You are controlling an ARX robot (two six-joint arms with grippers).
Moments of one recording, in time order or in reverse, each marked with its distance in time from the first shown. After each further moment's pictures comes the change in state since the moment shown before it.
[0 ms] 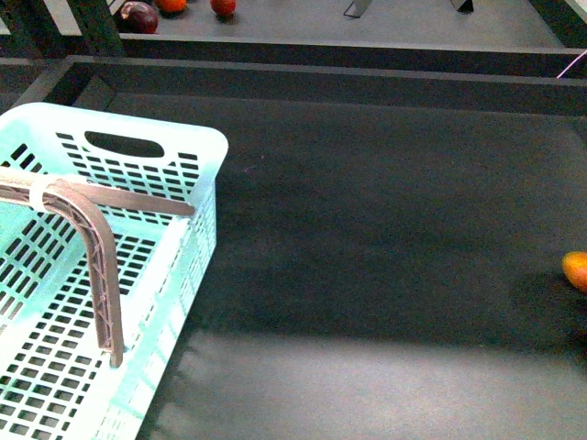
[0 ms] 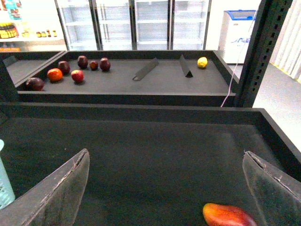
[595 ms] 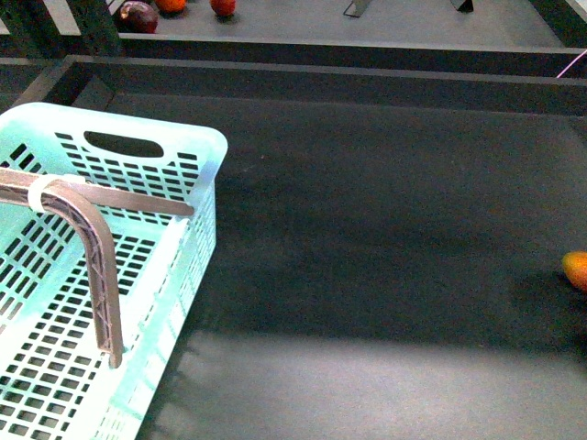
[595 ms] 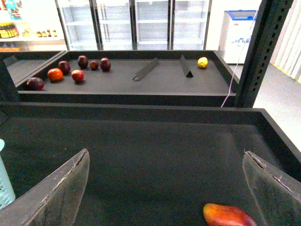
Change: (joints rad) left arm 0.001 0.799 0.217 0.273 -0.096 -0.608; right arm 0.000 0.000 0.000 0.000 0.000 0.000
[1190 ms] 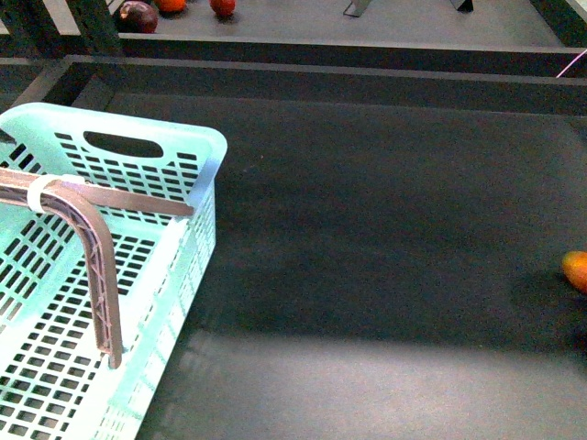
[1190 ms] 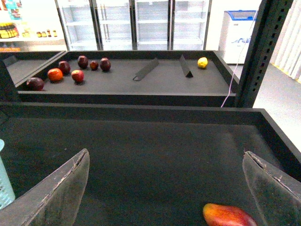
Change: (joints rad) left arm -0.002 0.344 0.190 0.069 -0.027 -0.180; right arm 0.000 0.000 0.000 0.000 0.000 0.000
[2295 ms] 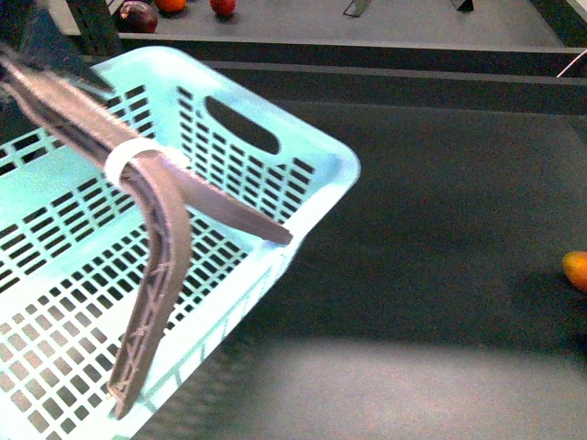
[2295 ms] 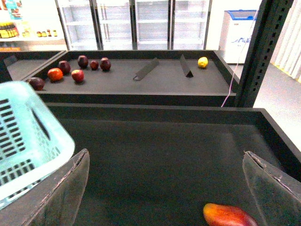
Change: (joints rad) left arm -0.528 -0.175 0.239 -0.227 -0.031 -0.077; right arm 0.000 0.000 0.000 0.000 0.000 0.000
